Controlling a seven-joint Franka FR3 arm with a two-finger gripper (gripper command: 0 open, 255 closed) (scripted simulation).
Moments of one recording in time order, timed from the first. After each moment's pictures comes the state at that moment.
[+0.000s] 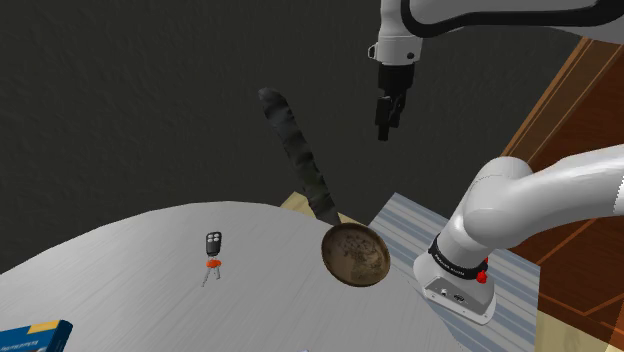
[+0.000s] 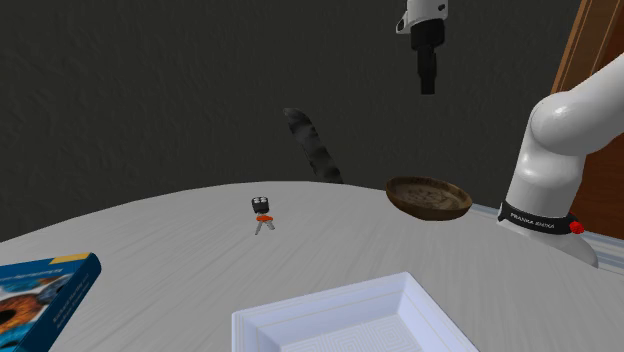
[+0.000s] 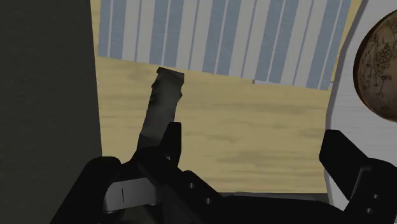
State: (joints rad) arm 0.01 -0.75 -0.04 -2.46 0.02 1.51 -0.14
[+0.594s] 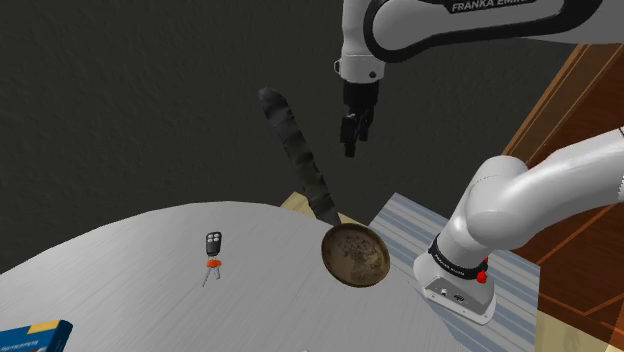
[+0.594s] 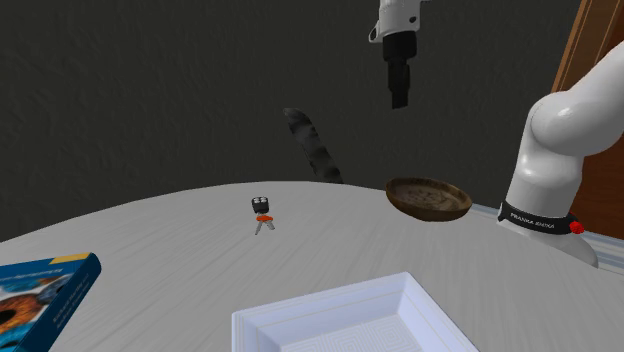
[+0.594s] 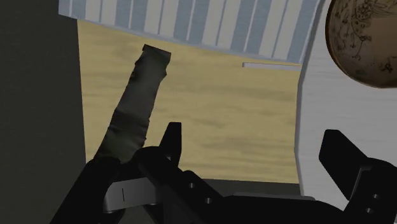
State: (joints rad) arm 0.08 -0.62 0.08 -2.45 0.10 1.67 -0.05
